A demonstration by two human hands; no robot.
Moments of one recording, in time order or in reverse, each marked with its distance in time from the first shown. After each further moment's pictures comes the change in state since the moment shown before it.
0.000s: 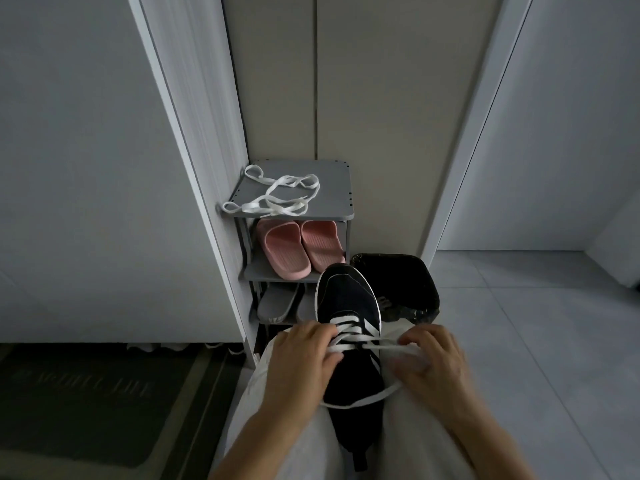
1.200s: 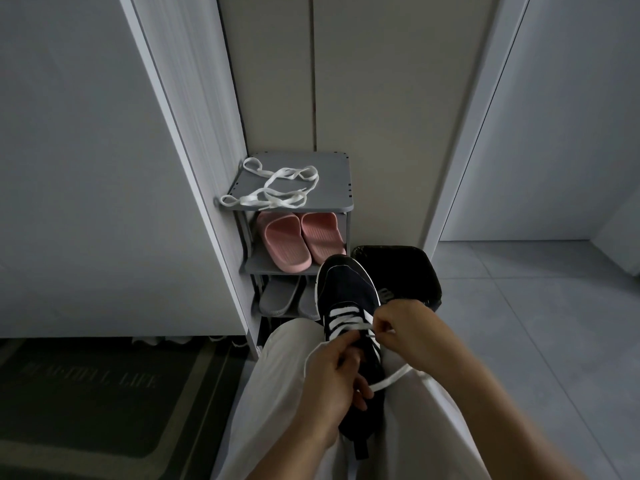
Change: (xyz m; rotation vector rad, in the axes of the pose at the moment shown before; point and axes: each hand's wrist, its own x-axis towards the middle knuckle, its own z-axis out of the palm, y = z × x) left_hand -0.011 0.048 0.017 -0.952 -0.161 -0.669; right_hand 0.054 -0.051 -0.018 -0.170 -0.522 -0.058
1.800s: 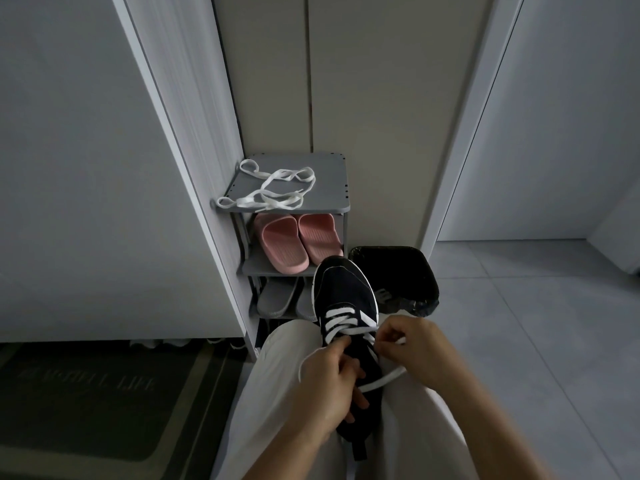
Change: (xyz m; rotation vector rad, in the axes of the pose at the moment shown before) left_hand 0.002 -0.004 -0.004 0.284 -0.038 -0.014; right_hand -0.019 0.012 0.019 0.368 0.116 0.207
